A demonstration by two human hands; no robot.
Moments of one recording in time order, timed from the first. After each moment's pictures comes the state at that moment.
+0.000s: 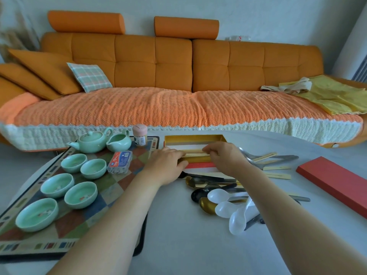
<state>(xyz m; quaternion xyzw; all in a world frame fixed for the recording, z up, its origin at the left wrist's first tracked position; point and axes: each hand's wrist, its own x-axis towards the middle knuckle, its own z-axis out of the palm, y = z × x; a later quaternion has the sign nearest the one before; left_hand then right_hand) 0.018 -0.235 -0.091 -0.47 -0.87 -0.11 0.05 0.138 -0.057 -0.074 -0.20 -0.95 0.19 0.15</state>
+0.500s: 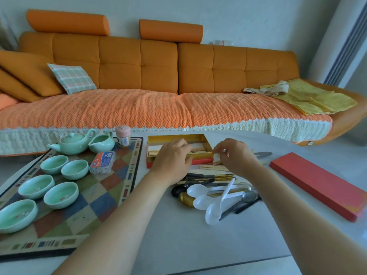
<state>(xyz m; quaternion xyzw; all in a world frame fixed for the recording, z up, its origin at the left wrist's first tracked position) 0.075 -0.199 -0.077 -0.54 -0.79 -0.25 0.15 0.208 -0.022 -0.058 -0.21 -0.94 0.18 0.20</state>
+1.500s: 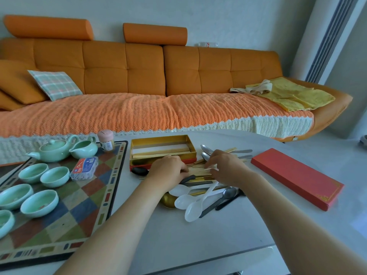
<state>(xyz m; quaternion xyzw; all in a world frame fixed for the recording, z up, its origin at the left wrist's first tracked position) 0.109 -0.175 -0.083 -0.53 -0.83 -0.14 0.07 0.245 -0.008 -0.077 -0.20 -0.97 0.10 0.08</state>
